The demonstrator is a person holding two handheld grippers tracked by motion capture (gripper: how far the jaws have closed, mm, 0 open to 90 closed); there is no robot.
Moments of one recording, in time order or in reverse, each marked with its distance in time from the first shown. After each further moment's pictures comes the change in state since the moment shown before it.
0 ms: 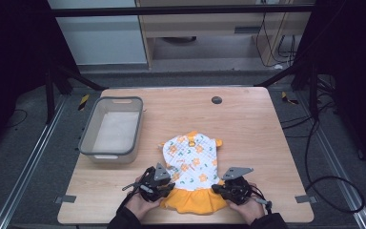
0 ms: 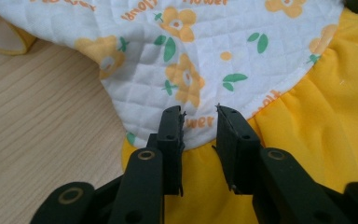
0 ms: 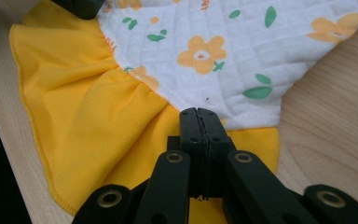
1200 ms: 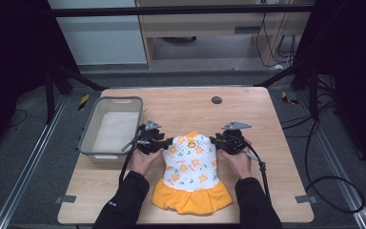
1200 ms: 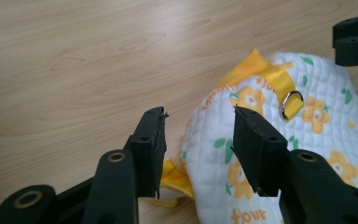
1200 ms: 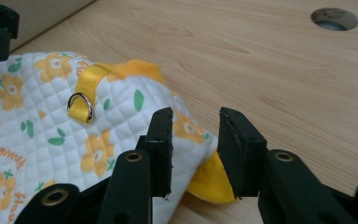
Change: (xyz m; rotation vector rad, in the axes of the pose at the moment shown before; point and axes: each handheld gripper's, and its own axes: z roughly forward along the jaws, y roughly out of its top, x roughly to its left) left arm 0.100 0.077 0.021 -0.178 0.086 -0.240; right arm -0.094 0.094 0.035 -0.200 -0.238 0.130
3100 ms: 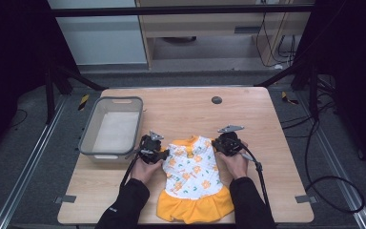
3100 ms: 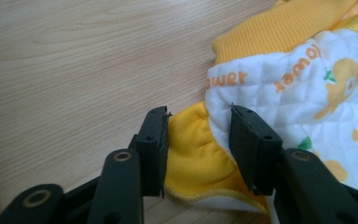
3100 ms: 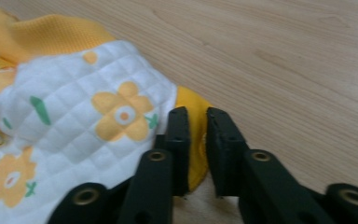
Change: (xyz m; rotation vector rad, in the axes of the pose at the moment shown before) left arm 0.000 -0.035 0.019 0.139 0.106 0.021; right arm -0.009 -0.019 0.028 0.113 -0.070 -0.014
